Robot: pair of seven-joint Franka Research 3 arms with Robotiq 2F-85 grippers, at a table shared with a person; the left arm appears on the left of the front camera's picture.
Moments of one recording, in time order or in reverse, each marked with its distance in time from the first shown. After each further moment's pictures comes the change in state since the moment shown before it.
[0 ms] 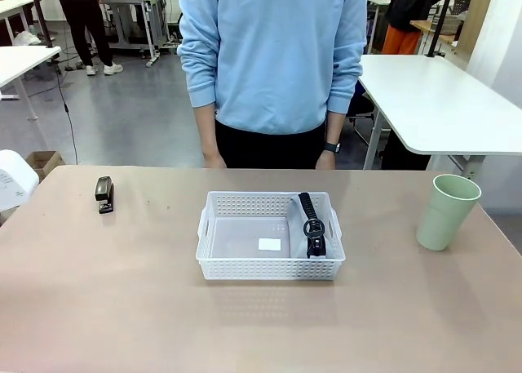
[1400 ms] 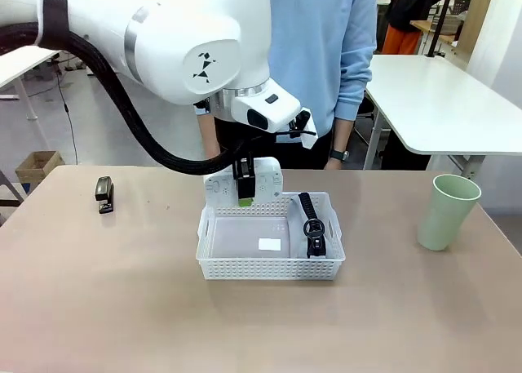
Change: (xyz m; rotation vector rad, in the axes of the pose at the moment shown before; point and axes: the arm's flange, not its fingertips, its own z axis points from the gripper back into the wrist) left arm 0.396 0.002 -0.156 -0.026 0.231 -0.090; right arm 0.000 0.000 0.000 -0.001 0.000 0.001
